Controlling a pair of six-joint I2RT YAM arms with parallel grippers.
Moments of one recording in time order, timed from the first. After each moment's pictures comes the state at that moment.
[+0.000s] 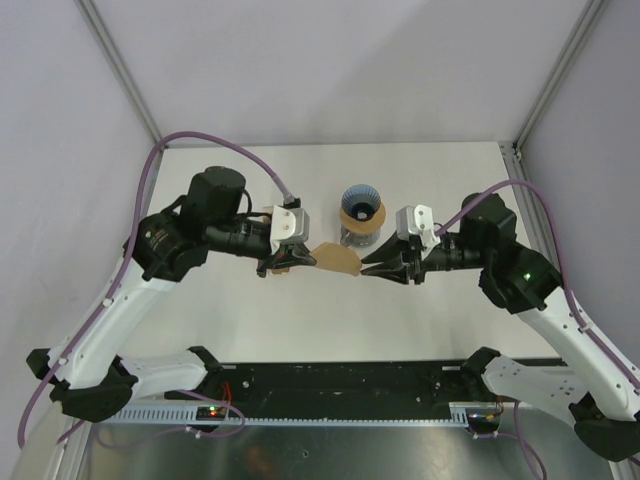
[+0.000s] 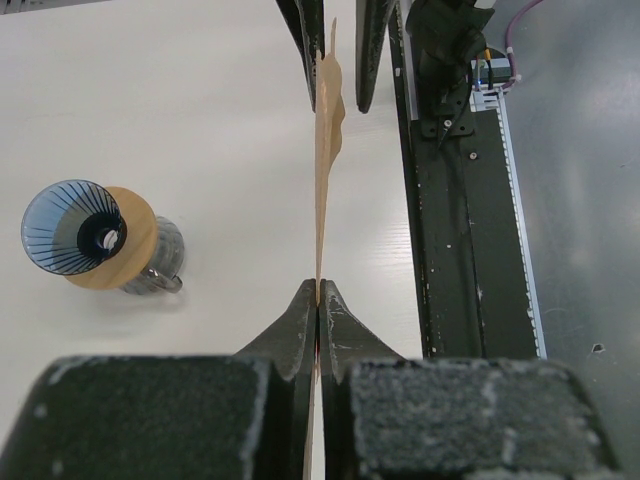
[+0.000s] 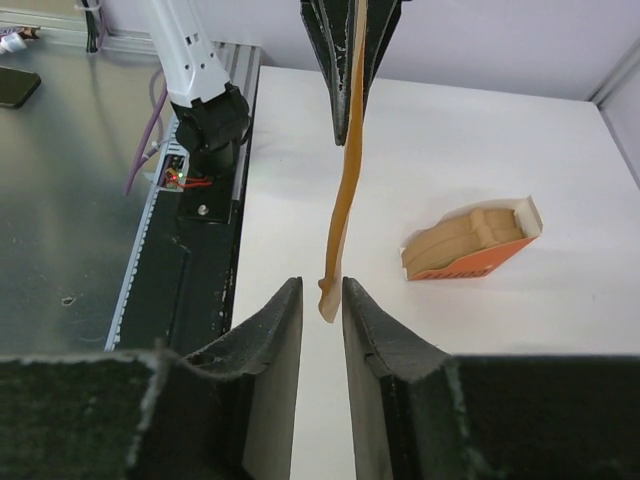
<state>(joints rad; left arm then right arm) -0.74 1.14 1.57 -1.00 0.72 0.52 0.68 0.92 1.19 -0.49 -0.85 -0.34</state>
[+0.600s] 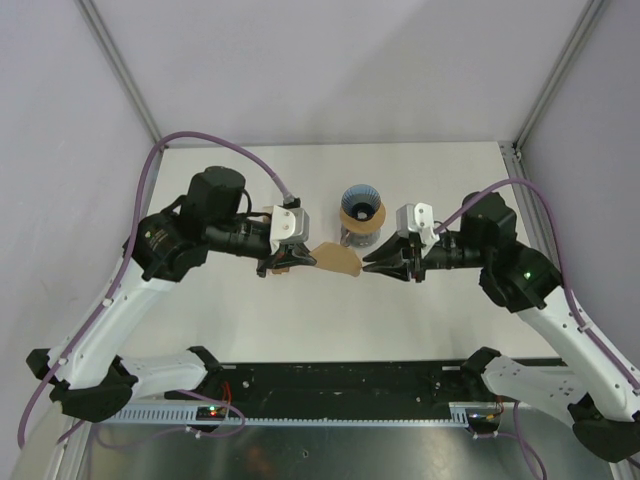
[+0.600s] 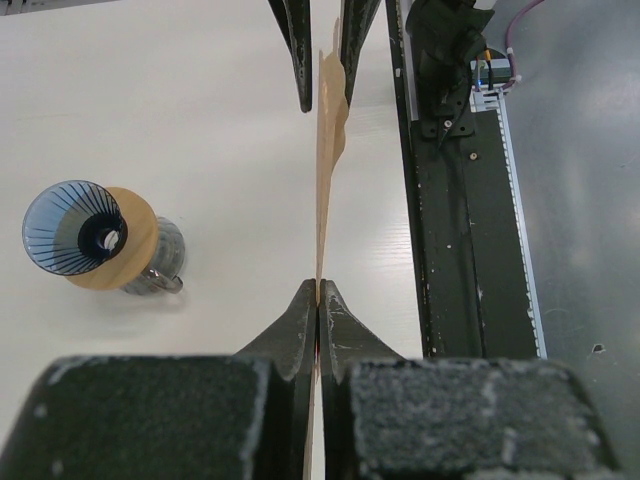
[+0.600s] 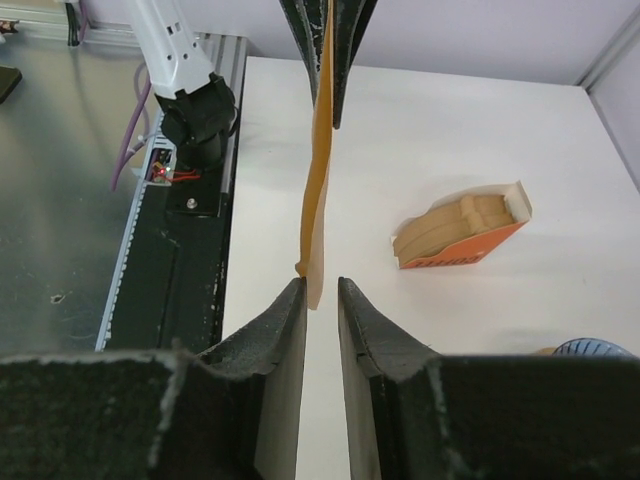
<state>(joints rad) -0.74 1.14 1.57 -1.00 0.72 0.52 0.67 0.93 1.19 -0.50 -0.84 -0.35</state>
